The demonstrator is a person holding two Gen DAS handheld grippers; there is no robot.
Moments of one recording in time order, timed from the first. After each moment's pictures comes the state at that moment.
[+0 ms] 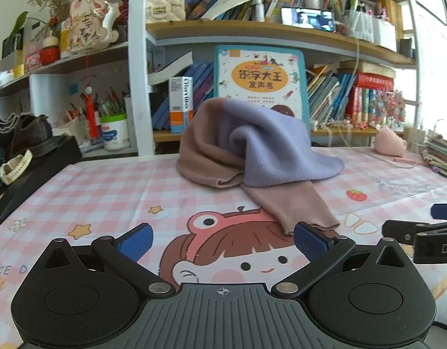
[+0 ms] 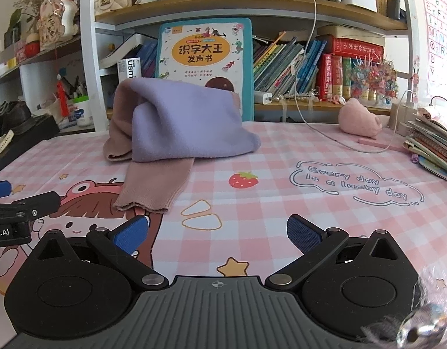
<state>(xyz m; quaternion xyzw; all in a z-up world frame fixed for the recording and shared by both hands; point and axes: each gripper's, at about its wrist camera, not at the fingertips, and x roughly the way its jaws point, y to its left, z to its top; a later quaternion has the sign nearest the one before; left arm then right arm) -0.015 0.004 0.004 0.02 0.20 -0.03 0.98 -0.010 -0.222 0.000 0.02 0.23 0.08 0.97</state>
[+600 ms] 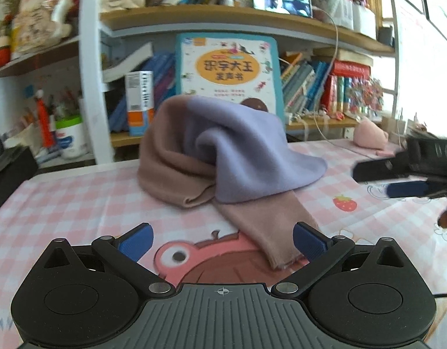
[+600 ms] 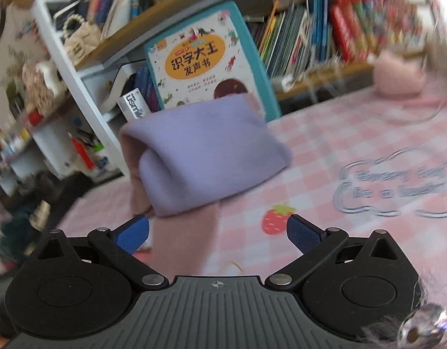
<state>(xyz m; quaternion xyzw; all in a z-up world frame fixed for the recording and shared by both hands) 0.057 -0.005 0.011 0.05 0.23 -0.10 0.97 0.091 -0.264 0.020 0.21 0.28 0.18 0.92</state>
